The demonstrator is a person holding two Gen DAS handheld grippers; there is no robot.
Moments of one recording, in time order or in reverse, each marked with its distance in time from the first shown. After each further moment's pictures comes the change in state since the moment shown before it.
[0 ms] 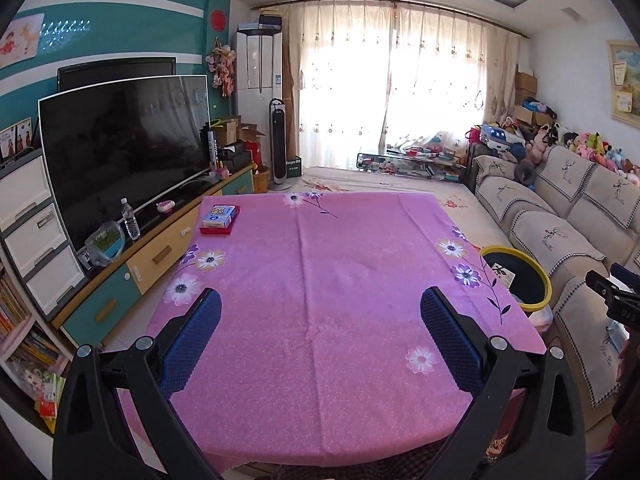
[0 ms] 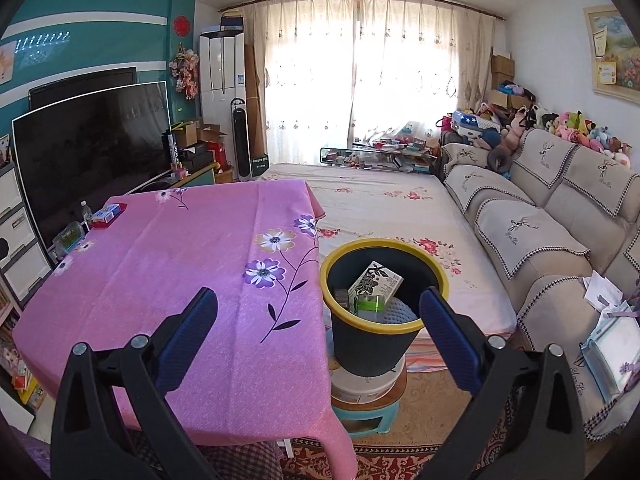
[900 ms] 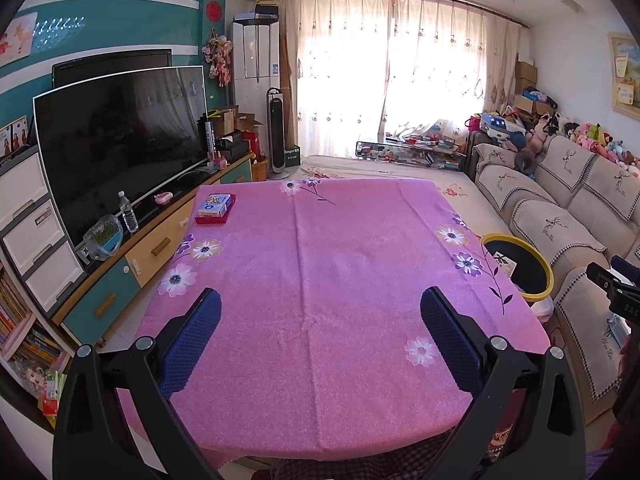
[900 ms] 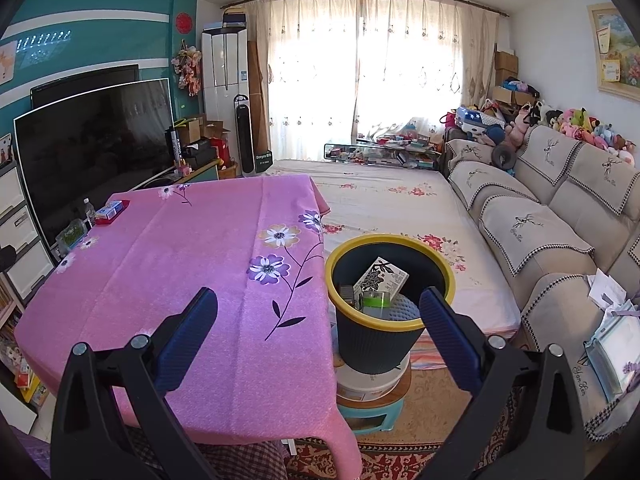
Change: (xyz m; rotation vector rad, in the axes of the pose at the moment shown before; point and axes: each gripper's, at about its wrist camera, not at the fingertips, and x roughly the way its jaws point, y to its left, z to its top) left arm 0.021 -0.022 0.009 0.012 0.044 0.000; right arm 0.007 0.003 -0.004 0.001 0.010 0.010
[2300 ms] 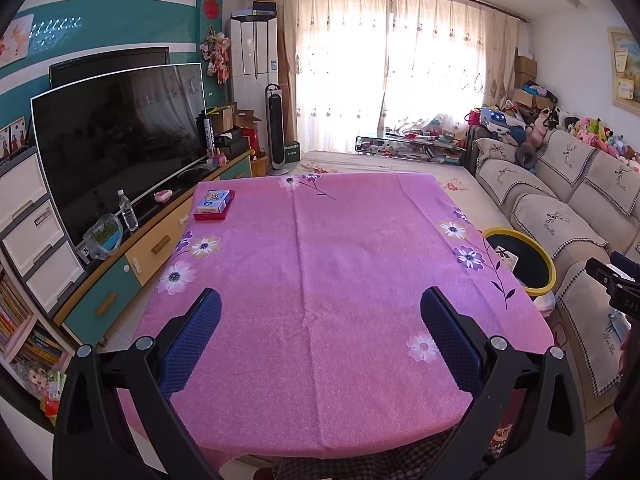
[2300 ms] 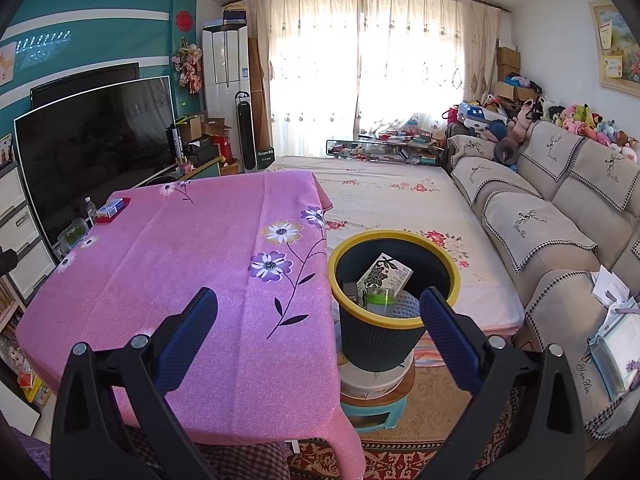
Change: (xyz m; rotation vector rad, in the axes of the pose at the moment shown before) left arm 0.008 -0.002 -0.006 0.010 0.014 0.004; right arm 0.005 0.004 -0.005 0.005 0.011 0.009
